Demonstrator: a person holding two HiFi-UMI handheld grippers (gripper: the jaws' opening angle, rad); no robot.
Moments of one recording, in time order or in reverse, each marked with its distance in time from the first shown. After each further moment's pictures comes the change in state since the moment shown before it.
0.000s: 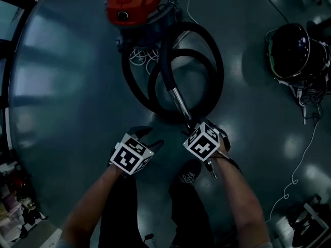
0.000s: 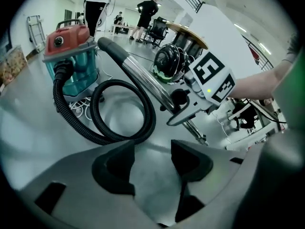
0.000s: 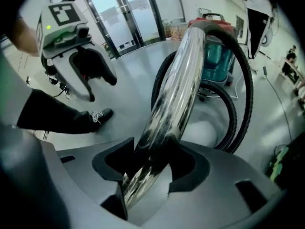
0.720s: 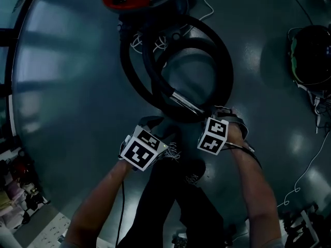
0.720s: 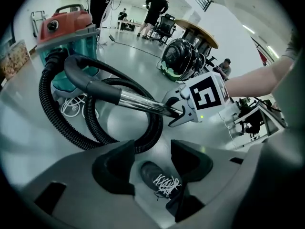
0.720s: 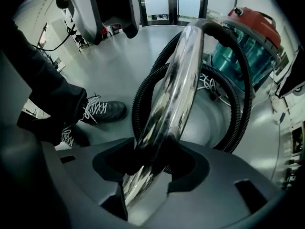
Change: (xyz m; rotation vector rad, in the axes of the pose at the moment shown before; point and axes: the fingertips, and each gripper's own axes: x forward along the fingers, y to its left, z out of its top) left arm 0.070 0.036 0.033 -0.057 0.015 0.023; right arm 0.071 -0.082 -0.046 -0.432 0.220 -0.037
